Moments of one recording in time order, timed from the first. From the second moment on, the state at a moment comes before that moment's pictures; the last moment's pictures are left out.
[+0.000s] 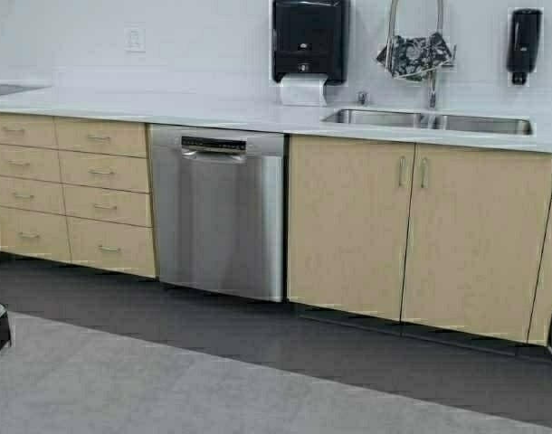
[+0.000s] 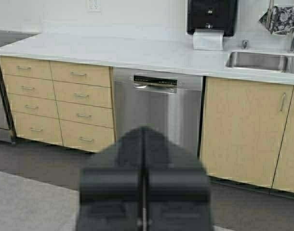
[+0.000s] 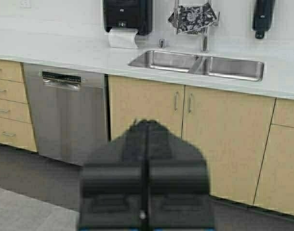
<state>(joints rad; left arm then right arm) 0.00 -0.96 1.17 0.00 -0.30 0.00 0.00 -0.96 1.17 0.00 -0.30 0.00</state>
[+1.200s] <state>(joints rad) 0.04 -1.00 1.19 0.03 -0.30 -0.10 0.00 -0.94 1.18 -0.07 -0.29 0.03</state>
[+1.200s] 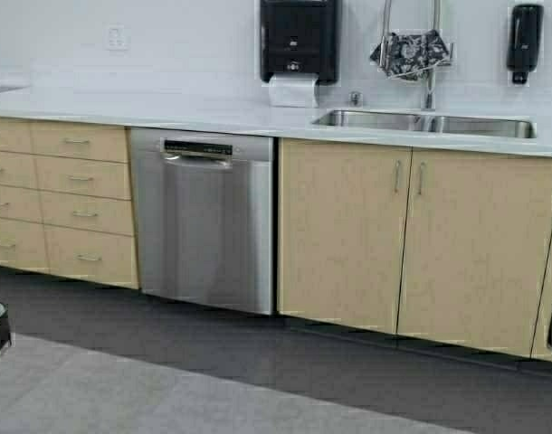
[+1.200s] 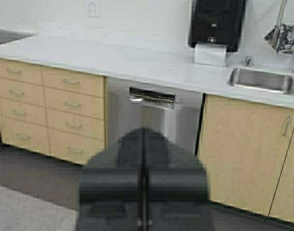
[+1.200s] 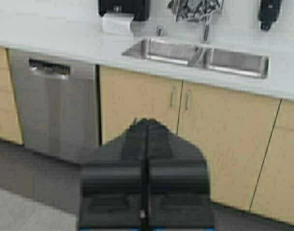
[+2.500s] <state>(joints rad) 0.04 -1.01 1.21 0.05 -0.34 -0.12 0.00 -0.97 1.19 -0.07 -0.30 0.06</state>
